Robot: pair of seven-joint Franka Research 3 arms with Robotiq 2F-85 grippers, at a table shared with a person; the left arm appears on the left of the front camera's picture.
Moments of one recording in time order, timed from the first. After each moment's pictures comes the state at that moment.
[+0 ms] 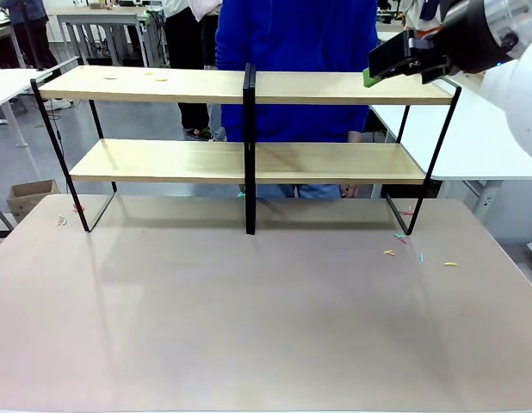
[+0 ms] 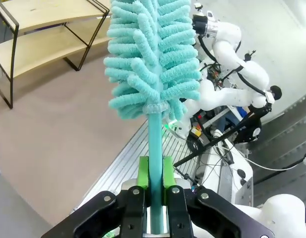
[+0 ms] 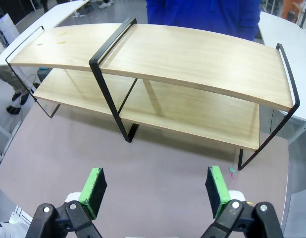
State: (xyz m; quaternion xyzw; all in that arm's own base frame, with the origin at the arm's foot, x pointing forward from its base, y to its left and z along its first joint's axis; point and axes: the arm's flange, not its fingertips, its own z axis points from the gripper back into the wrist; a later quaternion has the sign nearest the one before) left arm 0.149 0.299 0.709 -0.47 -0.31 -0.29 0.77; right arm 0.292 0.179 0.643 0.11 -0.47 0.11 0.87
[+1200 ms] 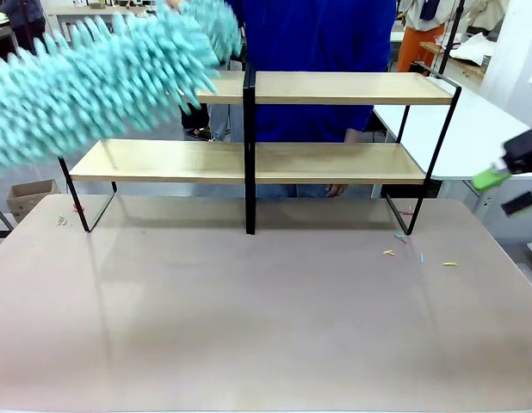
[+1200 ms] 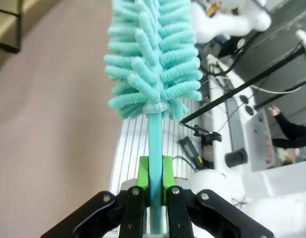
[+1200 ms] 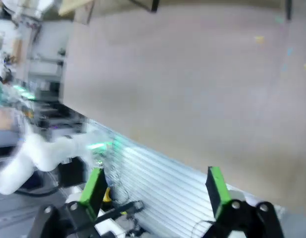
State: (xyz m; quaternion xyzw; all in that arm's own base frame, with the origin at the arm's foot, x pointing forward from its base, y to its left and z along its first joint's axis) left arm 0.302 0.076 0.588 -0.45 -0.14 -0.50 0.72; right arm 0.273 -0.010 0.549 0.35 -0.12 0.03 0.93
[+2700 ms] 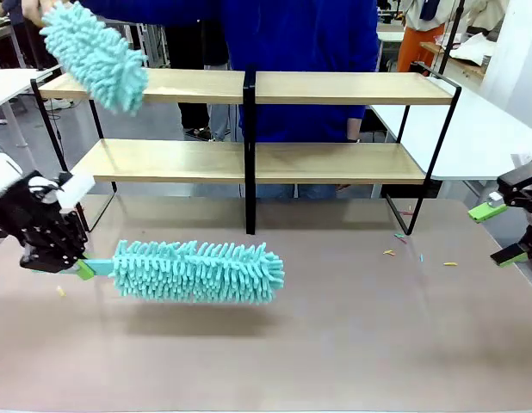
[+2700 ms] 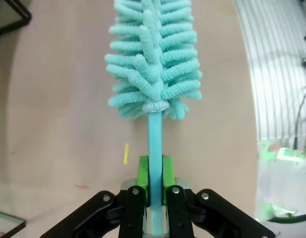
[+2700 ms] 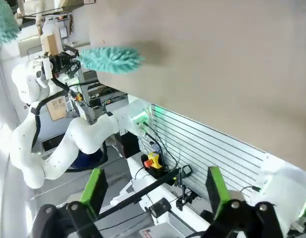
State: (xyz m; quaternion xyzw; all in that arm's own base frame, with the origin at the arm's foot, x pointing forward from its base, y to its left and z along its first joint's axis) left arm 0.370 -0.038 0.397 -0.18 -0.16 -0.70 0.67; right arm 0.294 -0.025 0.481 0.44 0.04 -0.04 0.90
